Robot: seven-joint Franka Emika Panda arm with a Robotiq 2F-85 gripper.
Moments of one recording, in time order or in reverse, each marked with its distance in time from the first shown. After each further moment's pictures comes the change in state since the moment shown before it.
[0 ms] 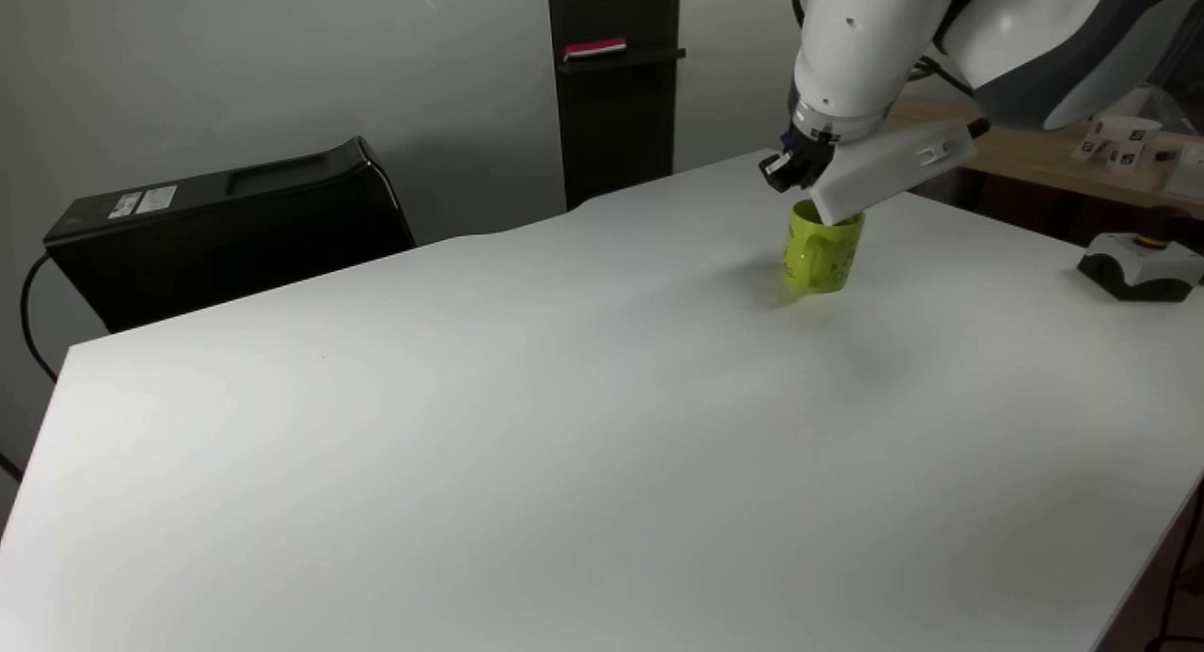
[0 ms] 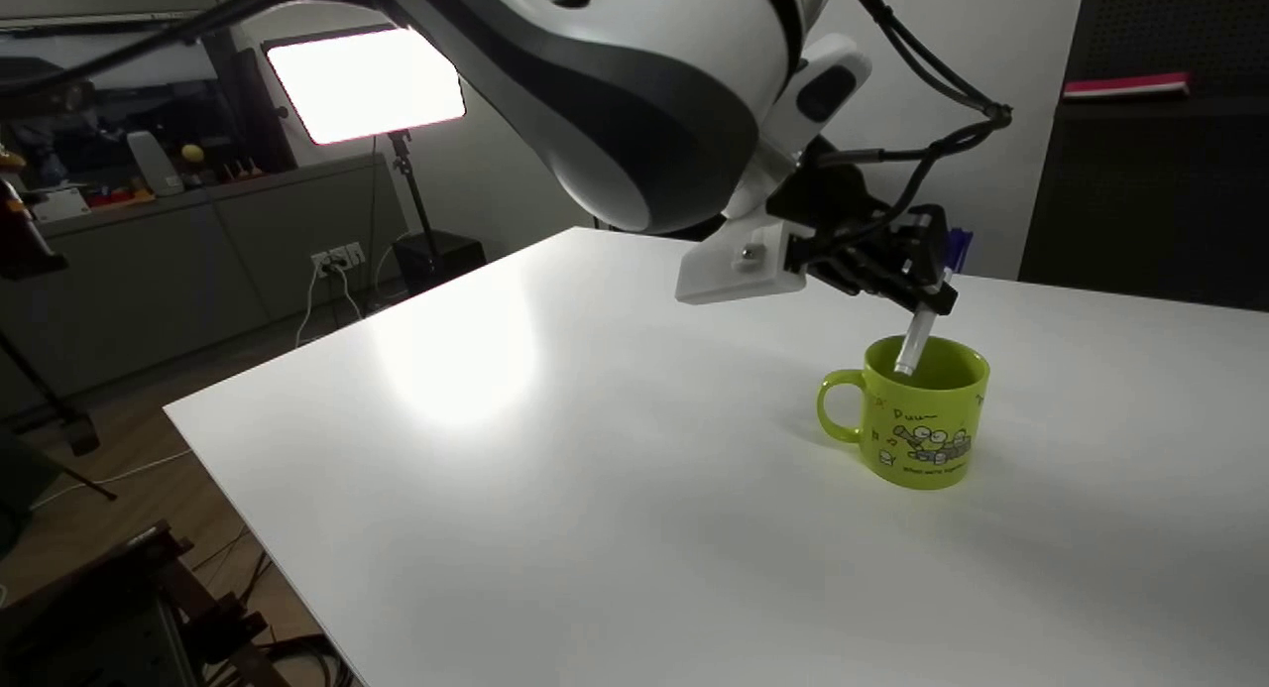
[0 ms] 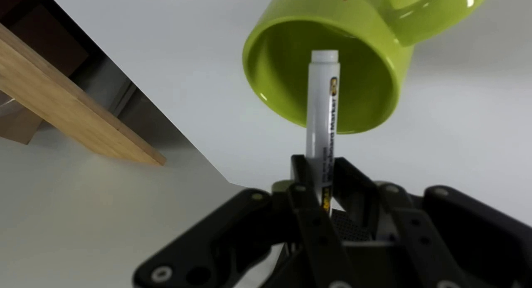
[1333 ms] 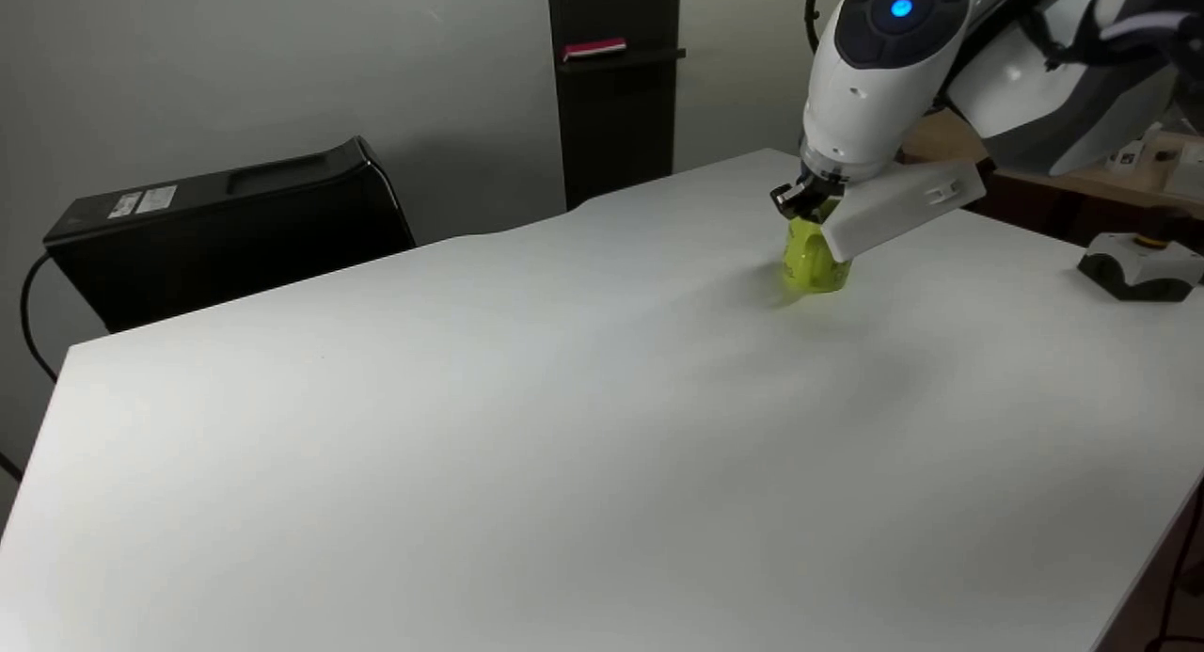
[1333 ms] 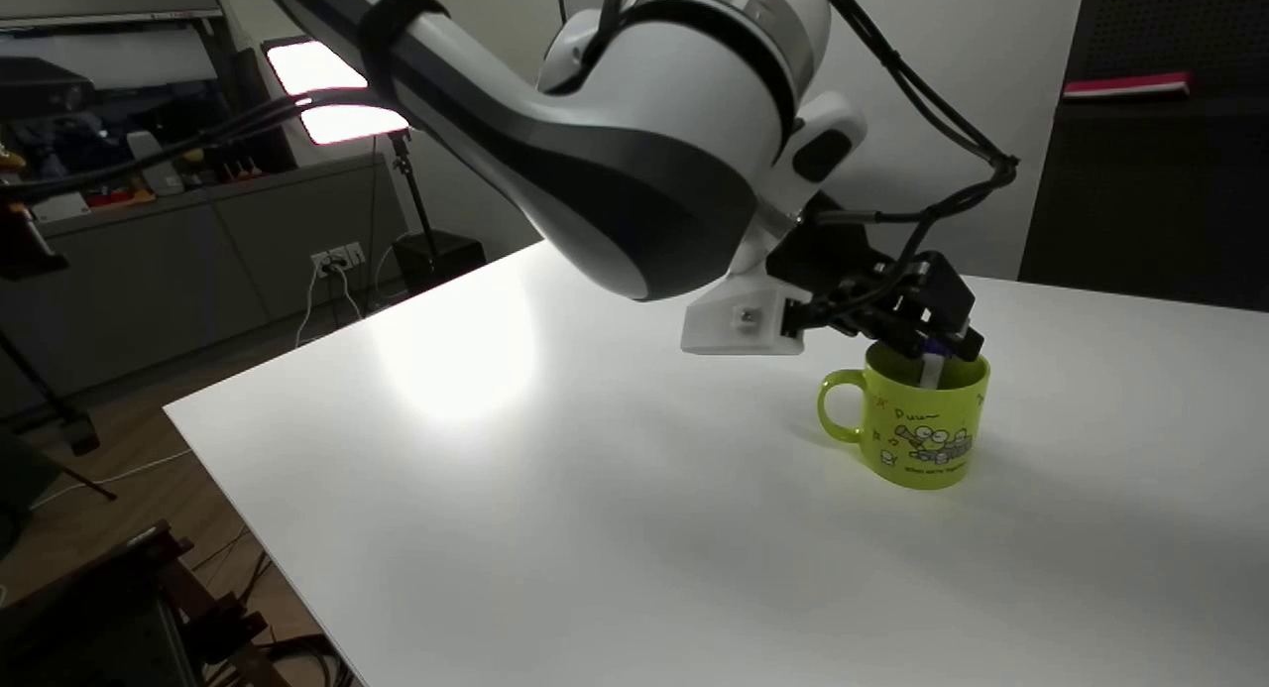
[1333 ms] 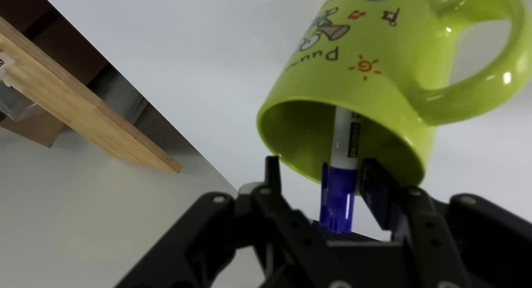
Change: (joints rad) arm 0.088 0.198 -0.097 -0.029 0.117 0.097 0.043
